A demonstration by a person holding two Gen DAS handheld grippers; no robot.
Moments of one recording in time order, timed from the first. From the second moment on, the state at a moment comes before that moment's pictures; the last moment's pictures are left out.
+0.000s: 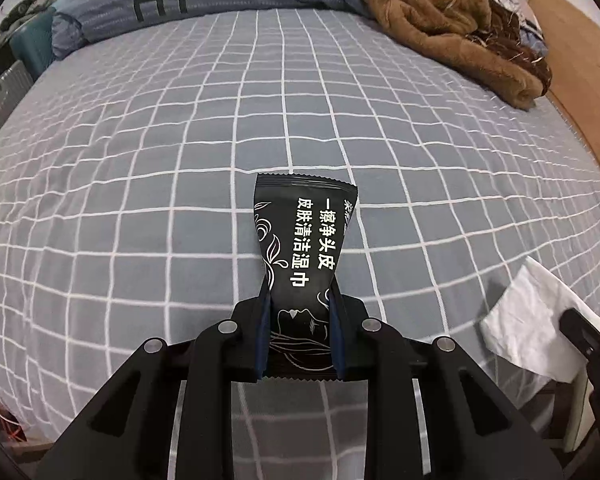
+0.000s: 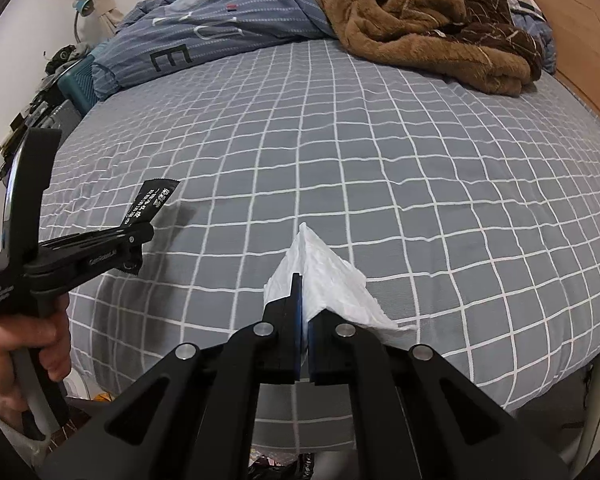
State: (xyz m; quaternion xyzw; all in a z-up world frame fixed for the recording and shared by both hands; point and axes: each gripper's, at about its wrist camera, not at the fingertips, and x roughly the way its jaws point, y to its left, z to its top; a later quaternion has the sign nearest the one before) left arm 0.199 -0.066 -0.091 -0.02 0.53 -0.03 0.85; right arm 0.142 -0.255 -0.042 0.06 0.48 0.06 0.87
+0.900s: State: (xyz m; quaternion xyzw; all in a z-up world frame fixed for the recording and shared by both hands) left arm 0.082 -0.034 -0.036 -0.03 0.50 -0.02 0.87; right arm 0.071 -0.200 -0.001 0.03 0.45 0.10 0.89
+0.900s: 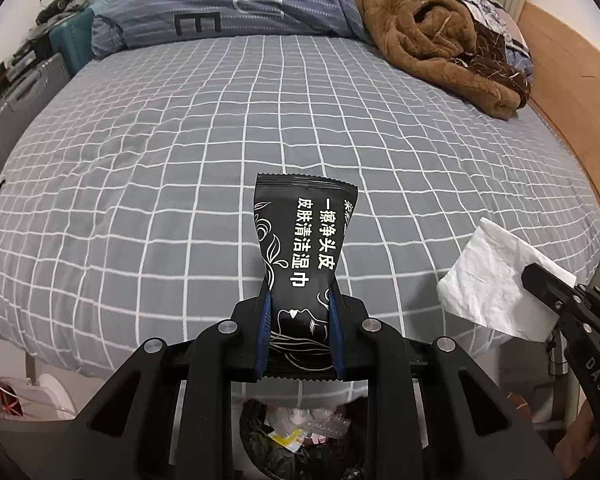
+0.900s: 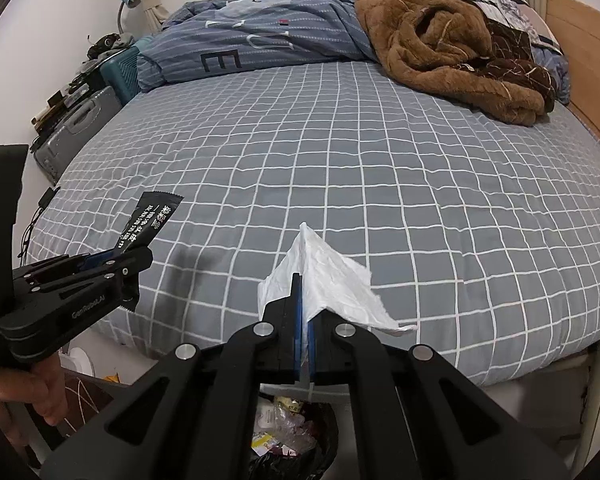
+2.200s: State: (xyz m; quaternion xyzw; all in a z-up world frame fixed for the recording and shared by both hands) left arm -0.052 -0.018 -0.016 -0.05 0.48 -0.03 0.87; right arm -0.030 -0.160 0.007 0.02 0.45 0.13 0.88
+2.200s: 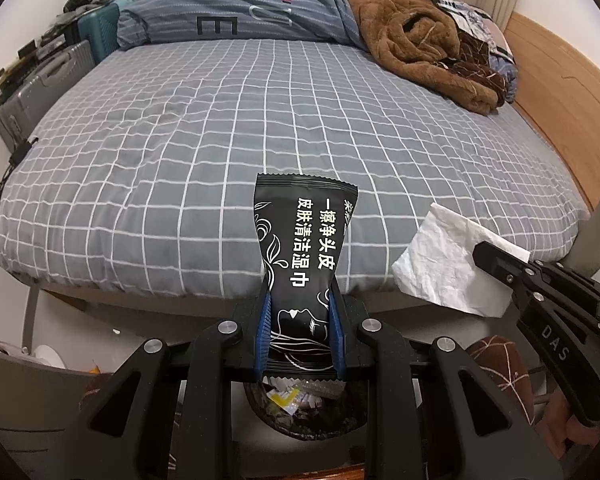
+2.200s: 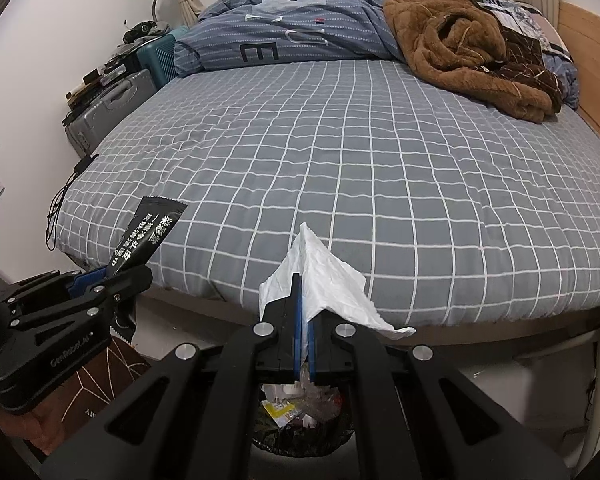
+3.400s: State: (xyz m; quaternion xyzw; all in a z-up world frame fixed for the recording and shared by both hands) left arm -0.109 -0.030 -0.129 -0.06 0.55 -0.04 0.83; right arm -0.087 -0.152 -0.125 0.01 0.55 0.13 0.82
